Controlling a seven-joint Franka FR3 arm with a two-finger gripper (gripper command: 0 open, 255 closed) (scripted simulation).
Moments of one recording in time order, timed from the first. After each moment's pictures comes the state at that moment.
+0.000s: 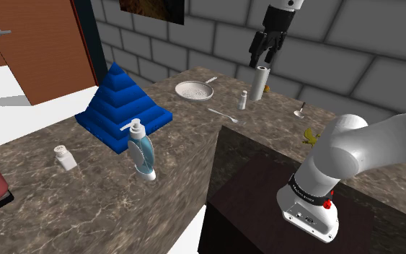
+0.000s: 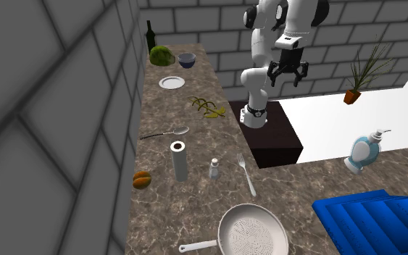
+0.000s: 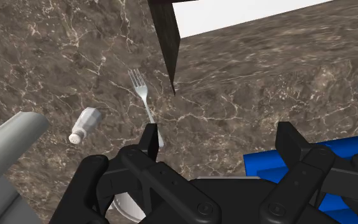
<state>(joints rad) 0.02 -0.82 -0.04 -2.33 -0.03 1.61 0.05</state>
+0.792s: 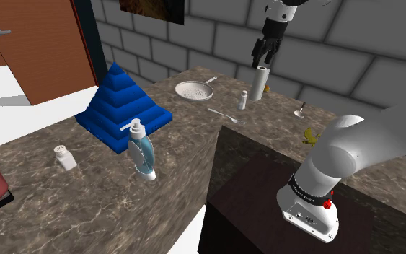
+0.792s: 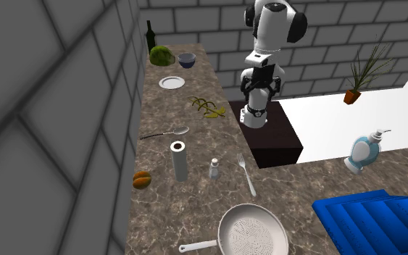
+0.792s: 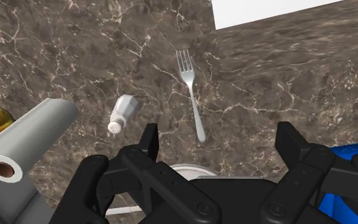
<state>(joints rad) -0.02 -0.63 -0.24 -2.29 -0.13 1.76 -0.16</state>
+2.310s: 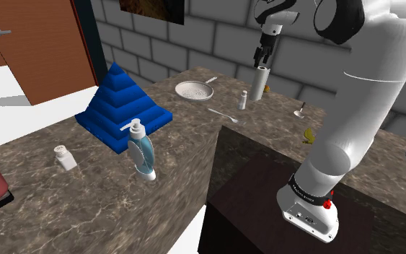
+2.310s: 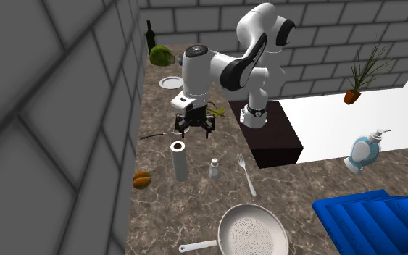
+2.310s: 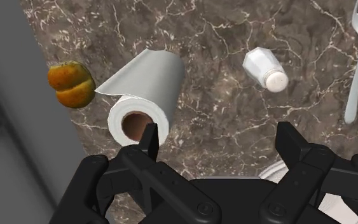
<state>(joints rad) -0.12 0.18 -0.60 -1.73 0.11 1.94 -0.74</state>
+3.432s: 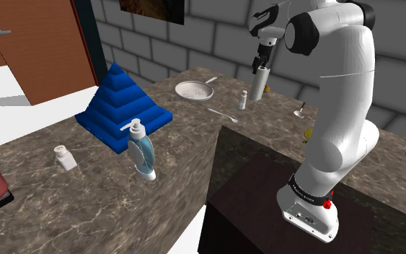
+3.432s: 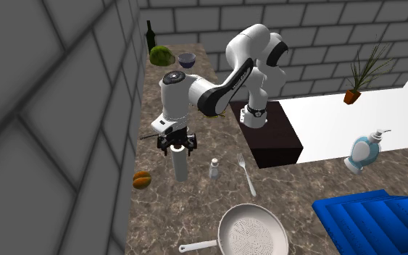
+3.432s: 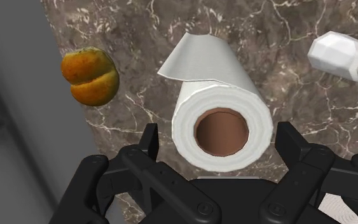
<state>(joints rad) -0.26 0.48 -0.58 -1.51 0.26 1.98 -0.88</state>
